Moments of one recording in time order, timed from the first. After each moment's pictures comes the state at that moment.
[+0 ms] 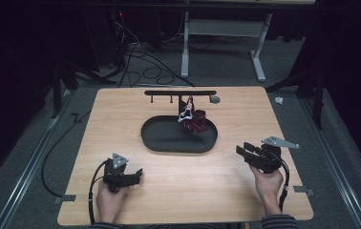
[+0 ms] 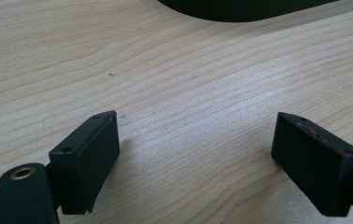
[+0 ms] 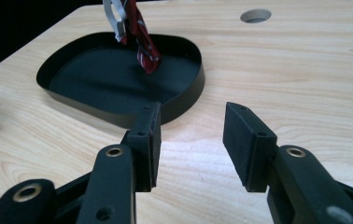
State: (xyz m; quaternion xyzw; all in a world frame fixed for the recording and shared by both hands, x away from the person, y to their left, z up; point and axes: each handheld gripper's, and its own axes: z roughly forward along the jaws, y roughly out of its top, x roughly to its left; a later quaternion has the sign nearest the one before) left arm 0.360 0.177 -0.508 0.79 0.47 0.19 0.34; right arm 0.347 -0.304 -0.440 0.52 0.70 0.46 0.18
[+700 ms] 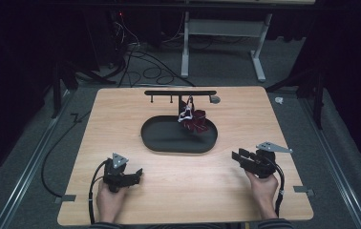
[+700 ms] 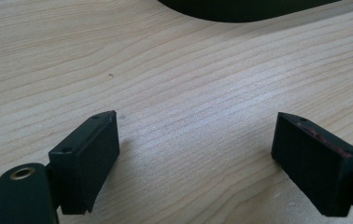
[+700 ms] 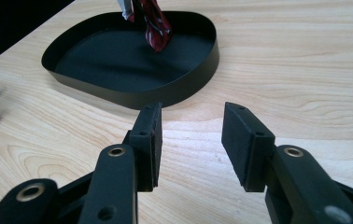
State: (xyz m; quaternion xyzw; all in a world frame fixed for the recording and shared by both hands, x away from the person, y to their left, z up) left arm 0.361 0.177 -0.508 0.79 0.47 0.20 0.35; right arm 0.344 -0.295 -0.461 0.52 0.70 0.46 0.16
